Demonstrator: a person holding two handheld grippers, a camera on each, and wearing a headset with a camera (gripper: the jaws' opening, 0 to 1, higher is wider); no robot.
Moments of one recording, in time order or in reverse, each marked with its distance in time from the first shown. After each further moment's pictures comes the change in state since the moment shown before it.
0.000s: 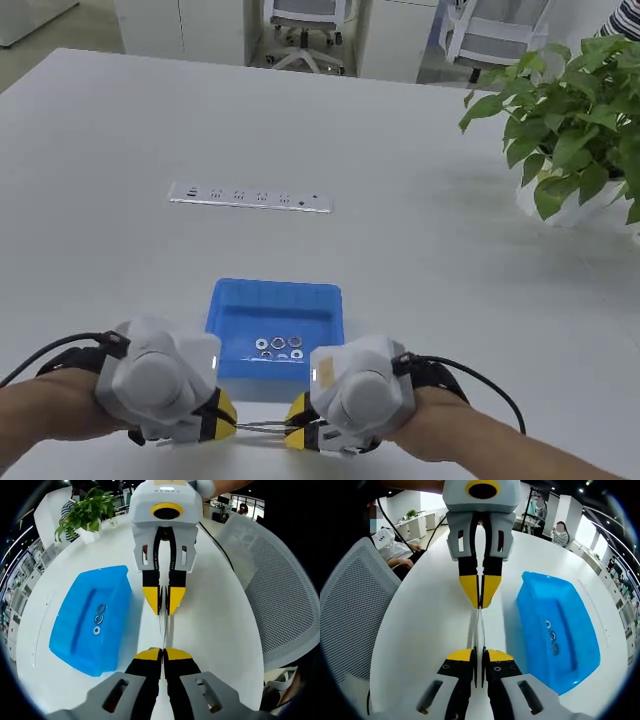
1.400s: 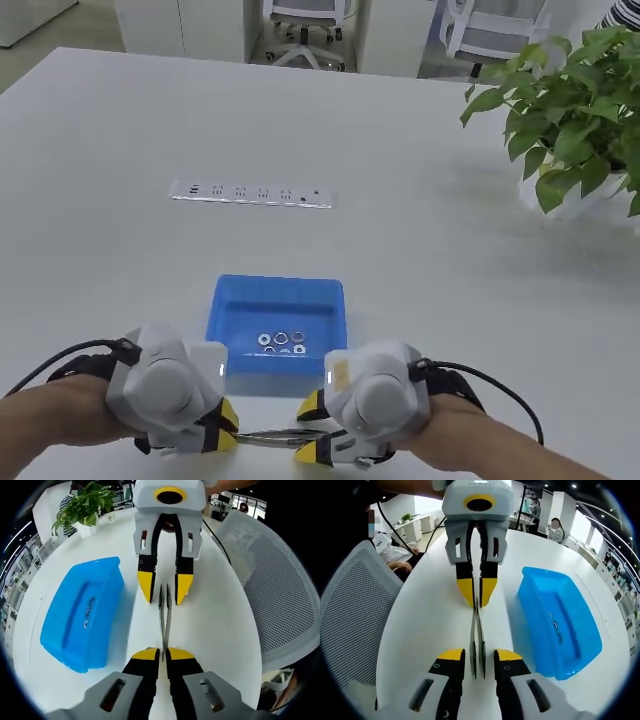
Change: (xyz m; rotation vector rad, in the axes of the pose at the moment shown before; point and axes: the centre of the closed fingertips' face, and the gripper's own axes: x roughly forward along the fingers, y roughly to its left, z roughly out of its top) left arm 0.007 -0.011 -0.006 -0.024 0.028 -0.023; right arm -0.009 0.010 -0.009 0.058 0.006 -0.022
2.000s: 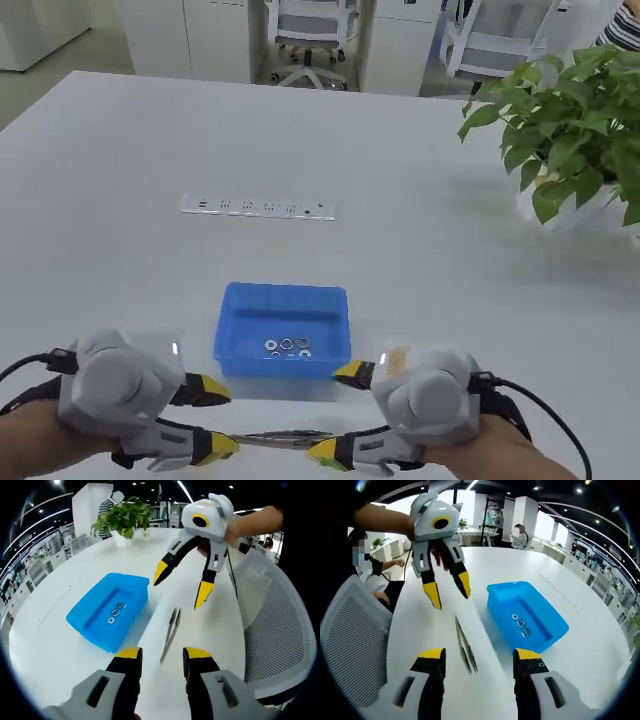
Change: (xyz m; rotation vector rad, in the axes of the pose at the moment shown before) left arm -0.054 0.002 0.016 -0.263 -0.235 0.193; right arm -0.060 -0.017 0.016 0.218 -0.168 -0.261
